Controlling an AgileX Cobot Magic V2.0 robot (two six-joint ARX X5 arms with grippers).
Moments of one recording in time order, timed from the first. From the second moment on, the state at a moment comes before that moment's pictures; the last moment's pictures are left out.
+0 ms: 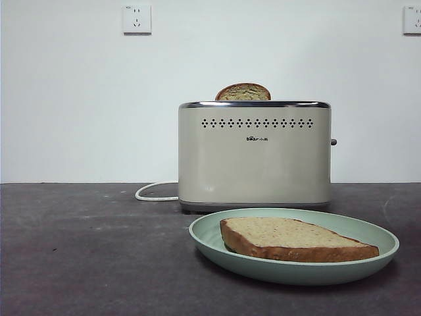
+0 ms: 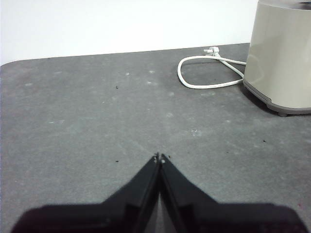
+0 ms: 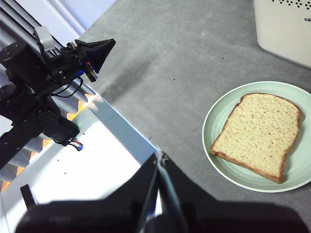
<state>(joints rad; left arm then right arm) 0.00 0.00 0.01 -0.18 0.11 0.03 0.58 0.71 1.10 -1.03 -0.44 0.13</state>
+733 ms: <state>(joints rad) 0.00 0.00 0.01 -0.18 0.11 0.03 0.12 0.30 0.61 -0.40 -0.36 -0.09</state>
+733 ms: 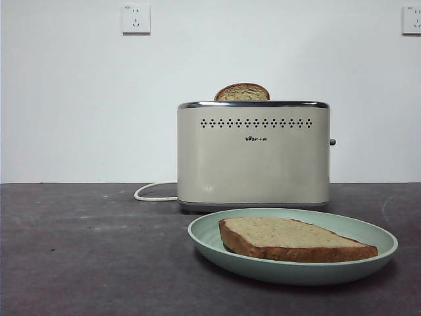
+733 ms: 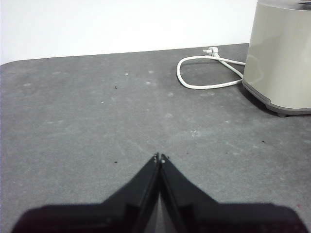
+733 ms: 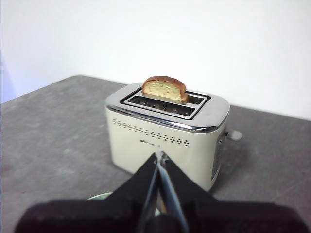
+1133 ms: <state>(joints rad) 0.00 0.00 0.01 -0.18 0.11 0.03 0.12 0.08 0.13 -0.17 -0.23 -0.11</state>
